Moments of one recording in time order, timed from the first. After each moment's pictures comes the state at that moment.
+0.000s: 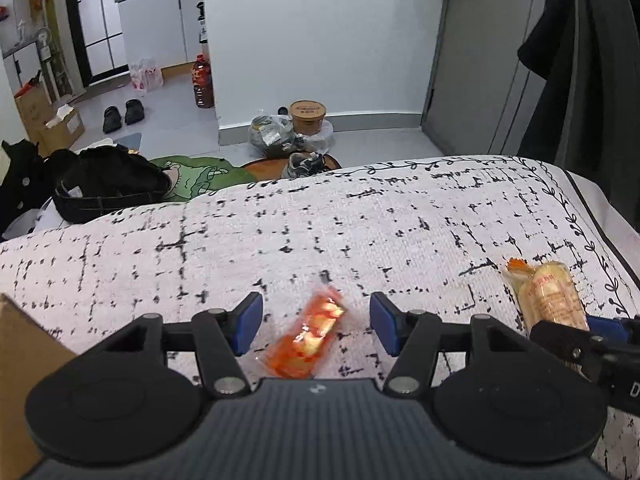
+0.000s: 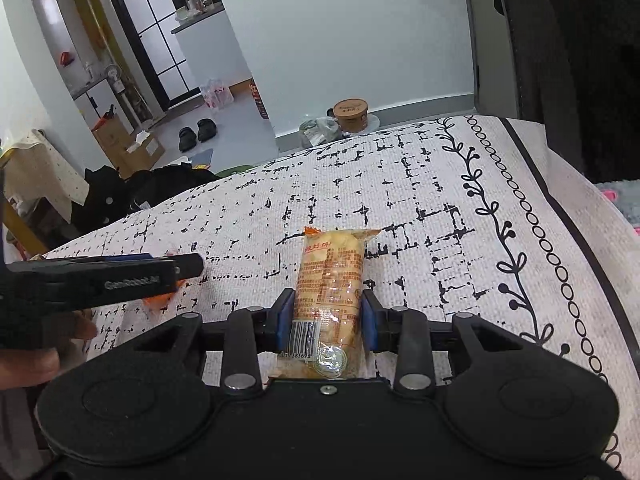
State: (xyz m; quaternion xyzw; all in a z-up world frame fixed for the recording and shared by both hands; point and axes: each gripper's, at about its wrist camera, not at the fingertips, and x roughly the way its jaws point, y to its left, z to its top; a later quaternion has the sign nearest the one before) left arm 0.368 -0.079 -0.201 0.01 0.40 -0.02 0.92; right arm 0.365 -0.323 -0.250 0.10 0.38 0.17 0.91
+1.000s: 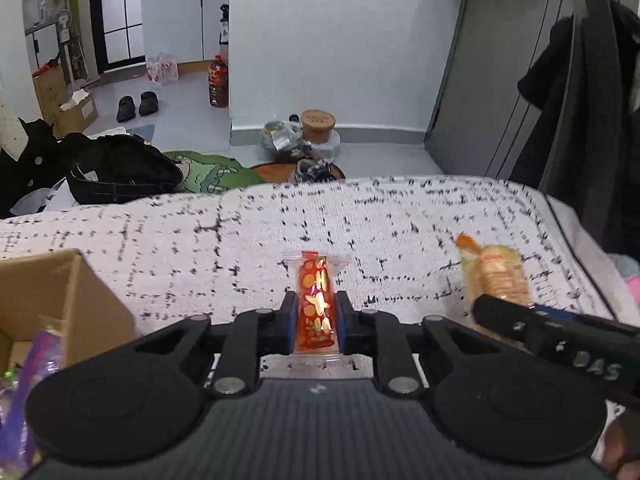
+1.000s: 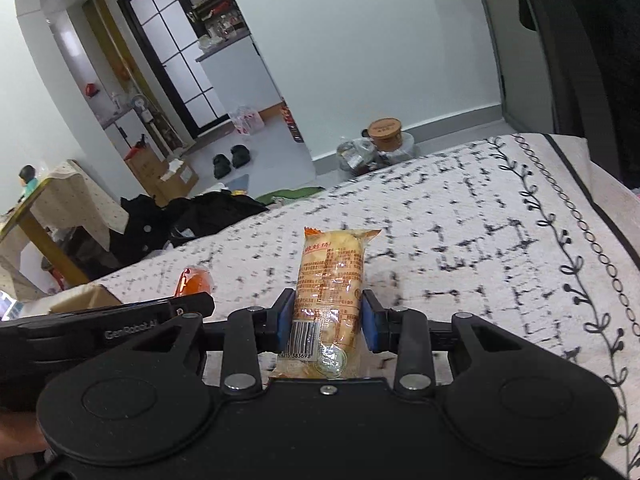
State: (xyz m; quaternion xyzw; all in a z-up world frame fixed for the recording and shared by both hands) left arm 0.318 -0.059 -0.162 -0.04 0.39 0.00 0.92; right arm 0.356 -0.291 -0.226 0.15 0.34 0.21 0.90
